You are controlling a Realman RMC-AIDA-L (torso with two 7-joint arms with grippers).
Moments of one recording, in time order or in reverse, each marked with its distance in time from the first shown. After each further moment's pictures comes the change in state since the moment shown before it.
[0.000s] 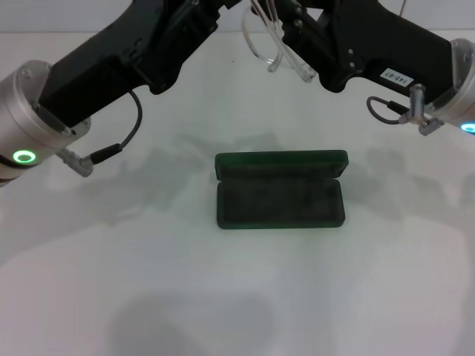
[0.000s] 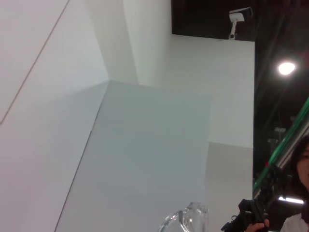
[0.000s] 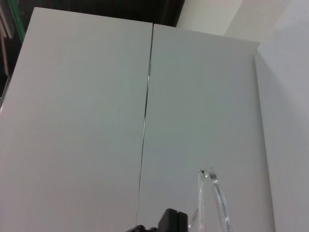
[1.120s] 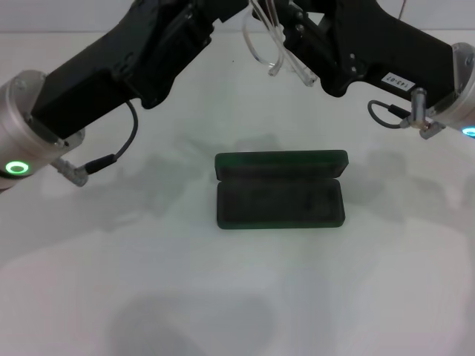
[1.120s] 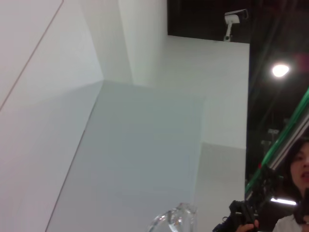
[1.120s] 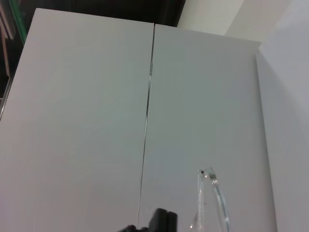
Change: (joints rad) left arm 0.008 0.003 0.004 -0.010 0.003 0.037 0.002; right arm -0.013 0.001 -0.011 -0.011 0.005 0.000 0.001
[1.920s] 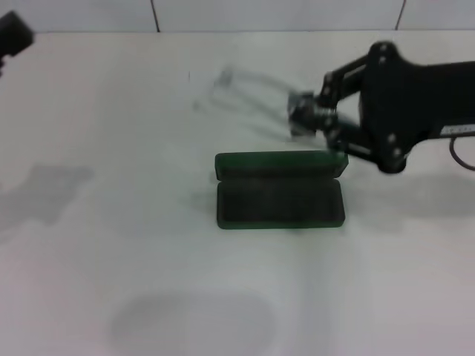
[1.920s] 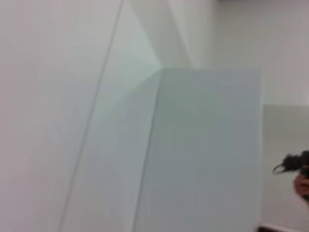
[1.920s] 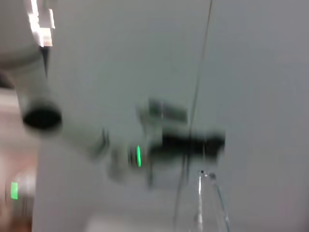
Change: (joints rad) left arm 0.202 0.218 -0.207 0.015 0.098 0.066 -0.017; right arm -0.308 -0.067 0.218 -0.926 -0.722 0.131 0.635
